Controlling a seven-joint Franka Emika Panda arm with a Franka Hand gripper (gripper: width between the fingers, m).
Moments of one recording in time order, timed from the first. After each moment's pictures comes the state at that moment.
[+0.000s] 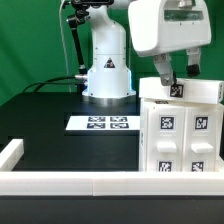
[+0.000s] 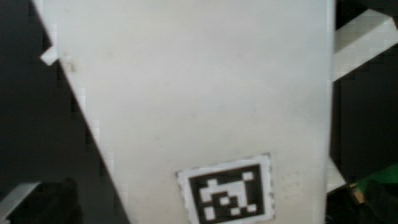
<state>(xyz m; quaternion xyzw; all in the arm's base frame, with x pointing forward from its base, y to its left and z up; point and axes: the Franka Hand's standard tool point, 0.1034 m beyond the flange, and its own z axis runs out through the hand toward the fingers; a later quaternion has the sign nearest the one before) 0.614 0.081 0.166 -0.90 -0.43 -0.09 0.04</state>
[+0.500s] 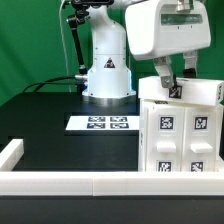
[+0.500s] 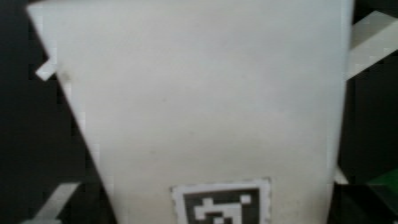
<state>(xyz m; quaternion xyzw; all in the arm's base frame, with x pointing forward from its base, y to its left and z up) 0.614 0.079 0.163 -0.90 -0.43 -0.09 0.04</state>
